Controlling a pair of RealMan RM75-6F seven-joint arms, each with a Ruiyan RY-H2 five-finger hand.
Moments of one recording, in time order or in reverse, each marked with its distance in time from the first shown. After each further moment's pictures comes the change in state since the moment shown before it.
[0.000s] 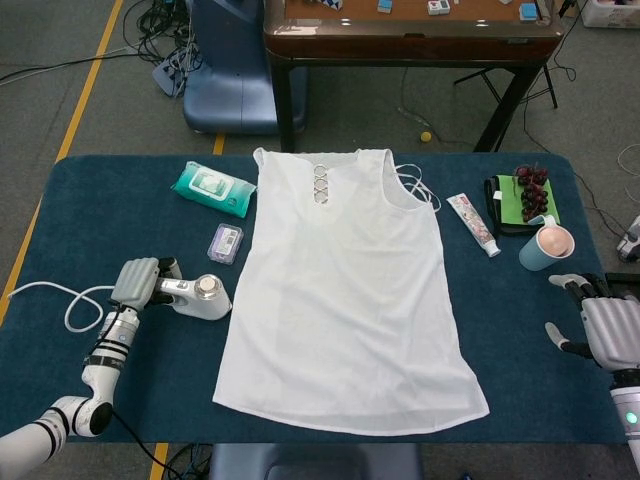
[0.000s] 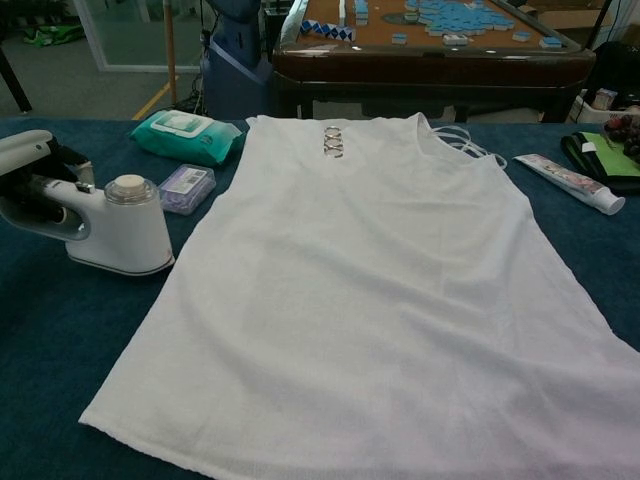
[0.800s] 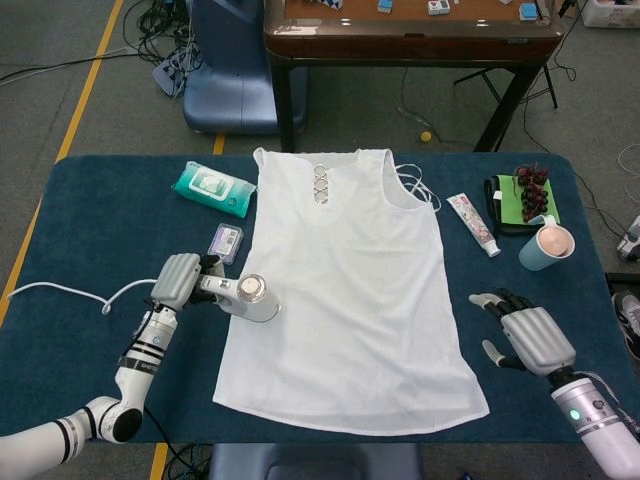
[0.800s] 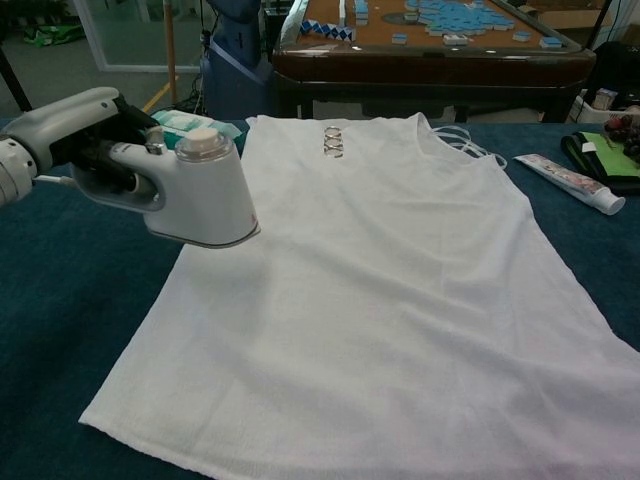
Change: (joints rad) left arm -0.059 -0.005 -0.053 -0.300 -0.009 0.074 0.120; right arm 0.128 -0.067 -0.078 0.023 -0.205 -0.206 0.062
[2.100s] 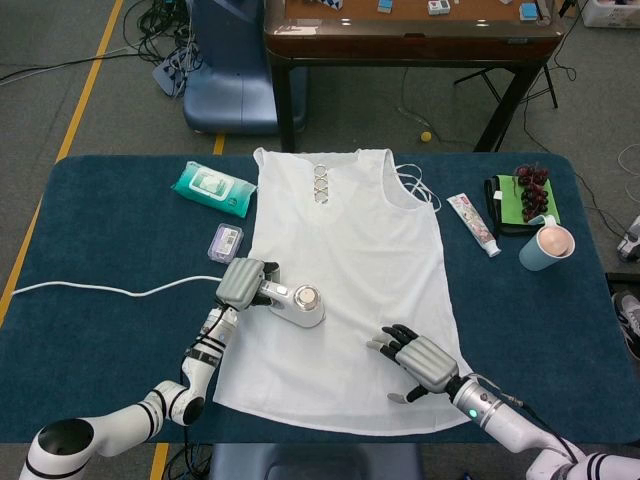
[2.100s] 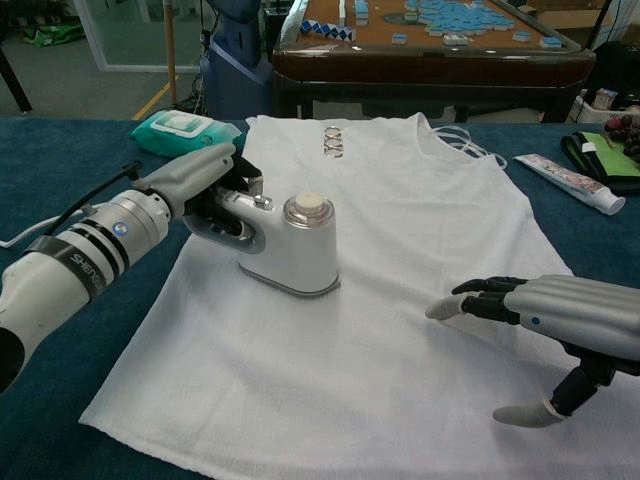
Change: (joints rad) left arm -0.175 -0.384 0.019 0.503 0.058 -0.032 -0.063; right arm 0.209 -0.458 -0.109 0.343 -0.182 -0.164 0.122
